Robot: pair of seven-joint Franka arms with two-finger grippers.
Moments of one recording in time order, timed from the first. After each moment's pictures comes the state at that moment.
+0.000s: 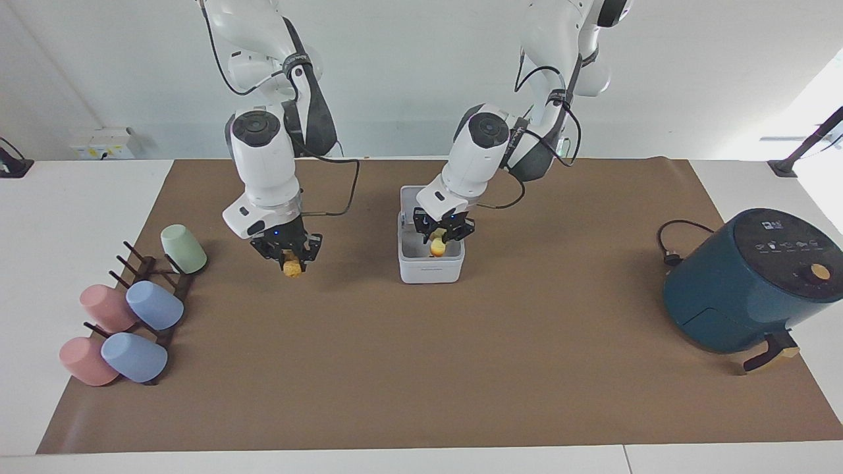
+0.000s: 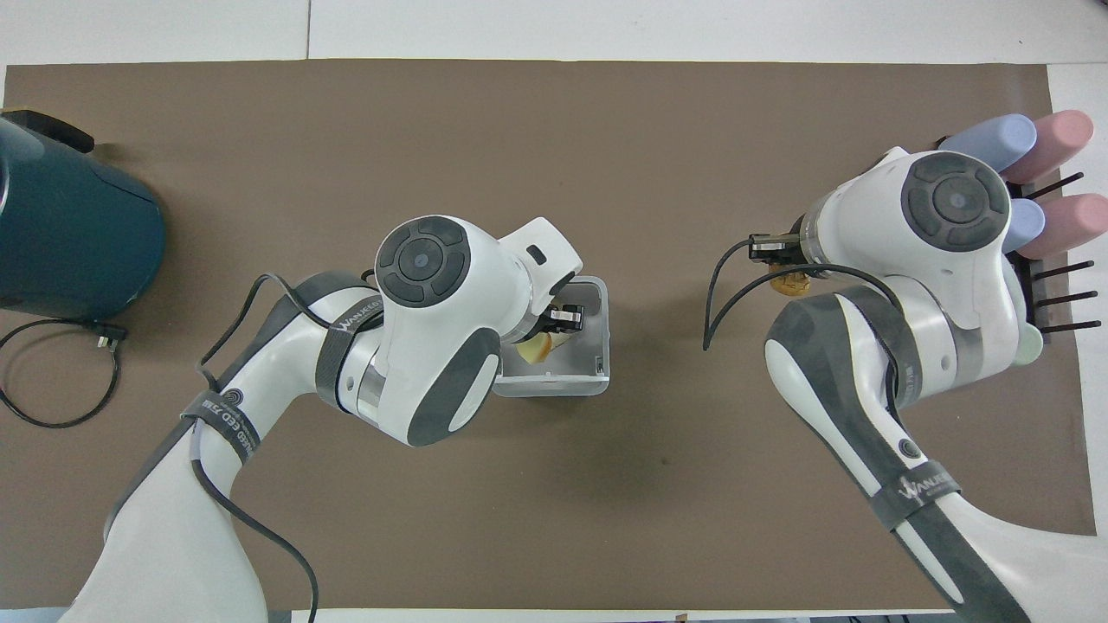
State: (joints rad) left arm -0.56 0.27 -0.13 -1.83 -0.21 2.20 -0.37; right arm 0.13 0.11 0.09 -1.96 -0.12 2.16 0.32
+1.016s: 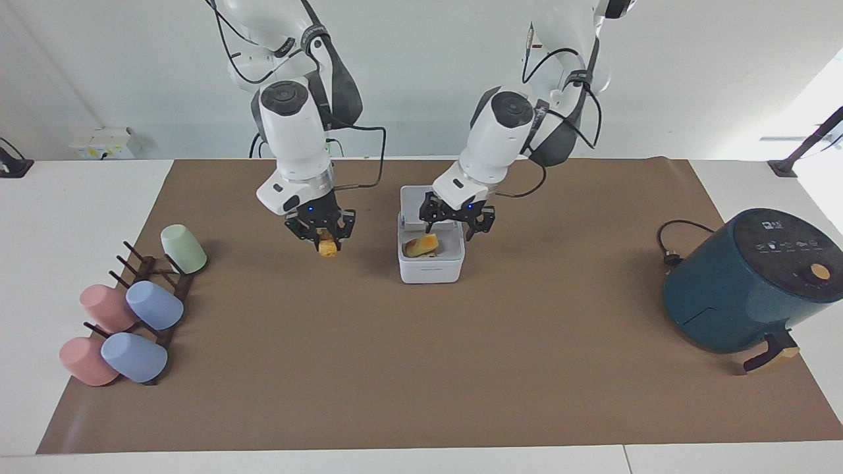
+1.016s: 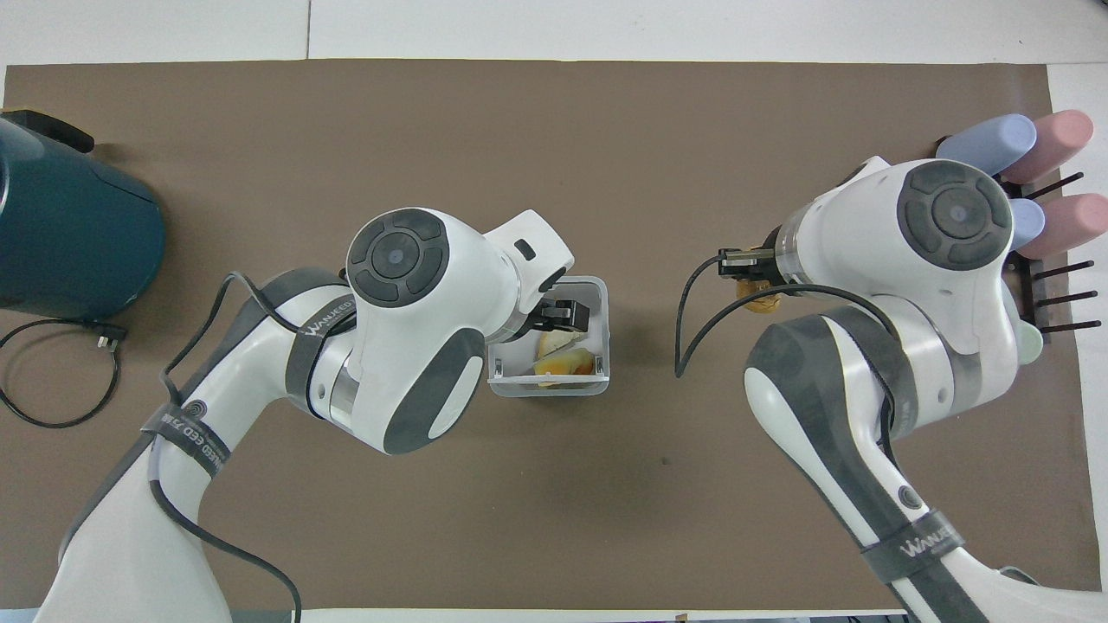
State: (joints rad) left arm -0.46 0.19 -0.10 -1.74 -0.20 2.06 -0.36; right arm 0.23 0.07 0.14 -1.95 0.01 2.15 0.38
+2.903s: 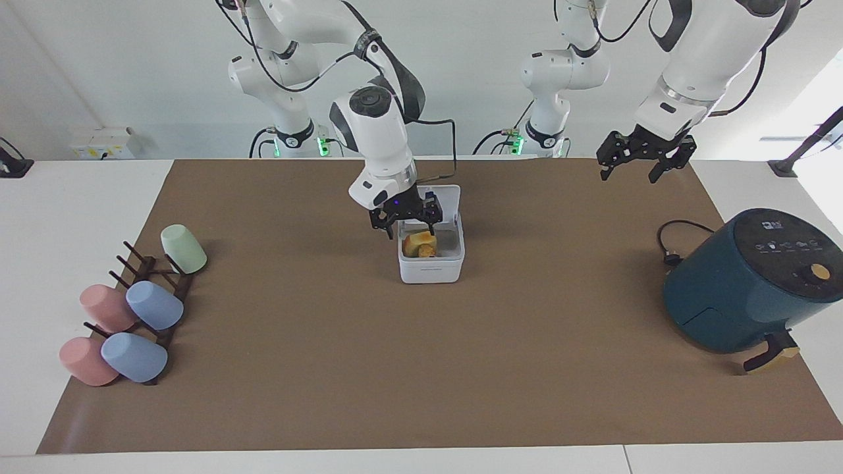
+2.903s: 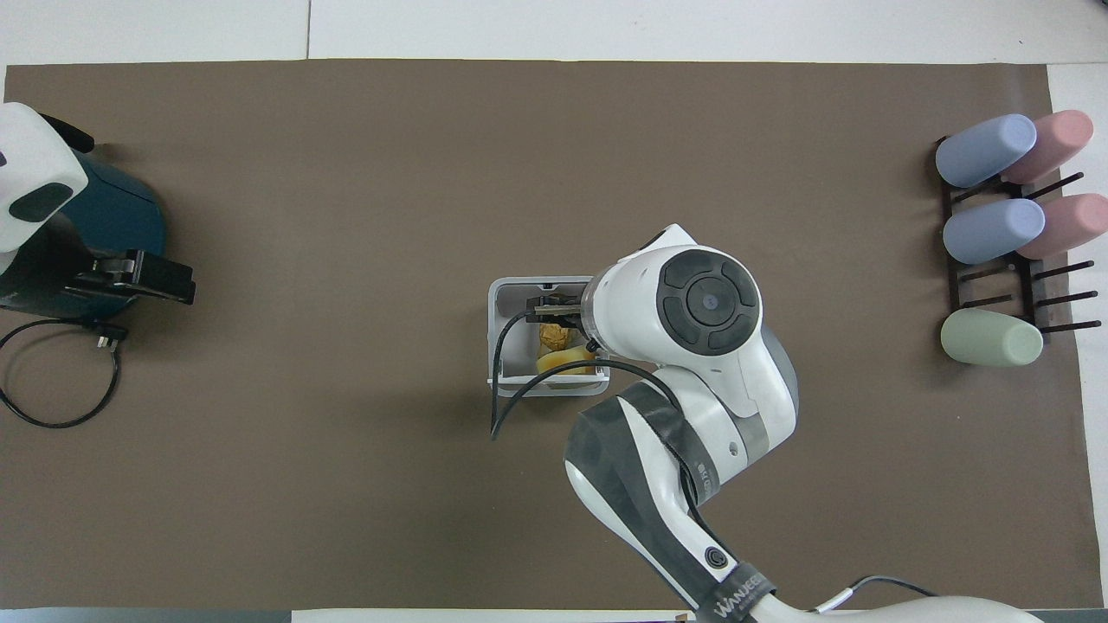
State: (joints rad) left arm -0.04 -0.05 -0.11 -1.65 -0.02 1.58 0.00; right arm 0.39 0.17 0.17 -1.91 0.10 2.26 0.57
